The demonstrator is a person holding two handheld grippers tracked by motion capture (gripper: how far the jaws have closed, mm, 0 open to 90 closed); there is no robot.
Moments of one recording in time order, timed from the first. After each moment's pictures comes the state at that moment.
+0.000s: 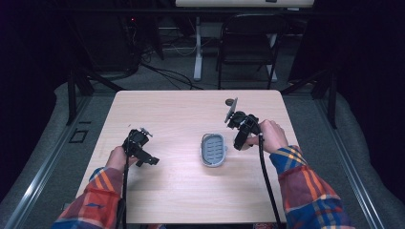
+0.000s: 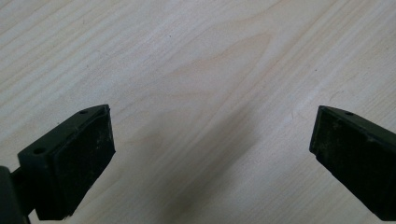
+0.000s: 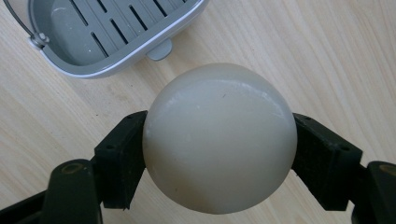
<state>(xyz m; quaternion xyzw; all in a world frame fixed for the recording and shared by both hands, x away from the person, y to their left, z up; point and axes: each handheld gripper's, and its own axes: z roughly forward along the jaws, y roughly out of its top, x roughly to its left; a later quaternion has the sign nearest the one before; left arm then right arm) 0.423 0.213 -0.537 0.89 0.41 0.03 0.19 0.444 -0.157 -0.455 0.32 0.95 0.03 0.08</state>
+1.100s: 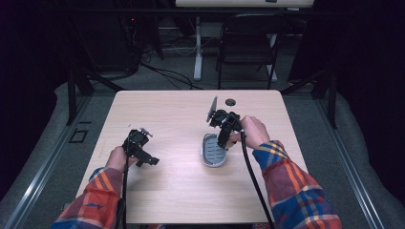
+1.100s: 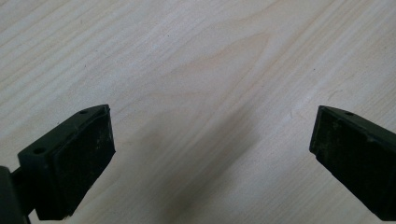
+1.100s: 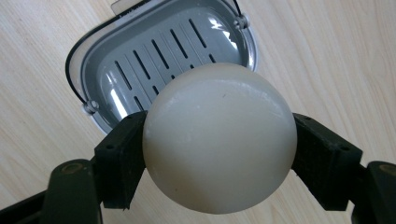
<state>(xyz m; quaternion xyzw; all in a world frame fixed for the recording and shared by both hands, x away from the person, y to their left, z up) 0.423 0.213 -0.537 0.89 0.41 0.03 0.19 0.455 -0.103 -0.456 0.27 0.96 0.03 0.07</state>
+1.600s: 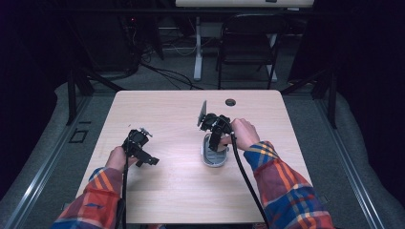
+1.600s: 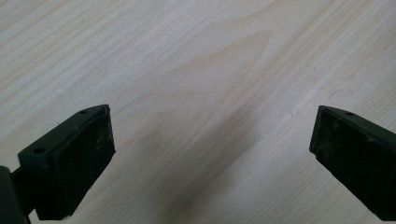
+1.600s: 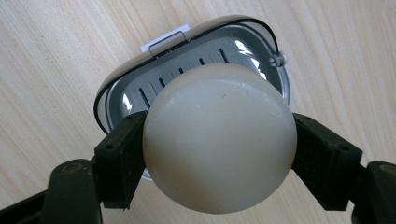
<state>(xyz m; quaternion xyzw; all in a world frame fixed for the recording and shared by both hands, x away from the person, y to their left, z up) 0.423 0.213 -0.537 0.89 0.41 0.03 0.19 0.455 -0.075 -0.470 0.25 0.97 0.02 0.06</state>
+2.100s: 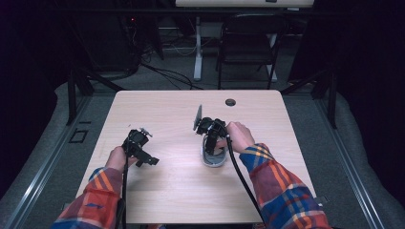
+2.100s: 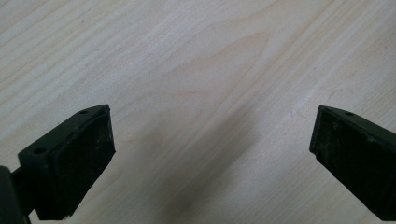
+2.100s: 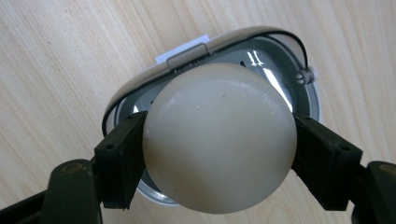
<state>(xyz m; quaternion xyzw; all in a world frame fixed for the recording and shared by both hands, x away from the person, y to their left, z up) 0.422 0.213 -0.537 0.89 0.41 0.03 0.19 0.454 -0.064 -0.486 0.23 0.97 0.02 0.05</state>
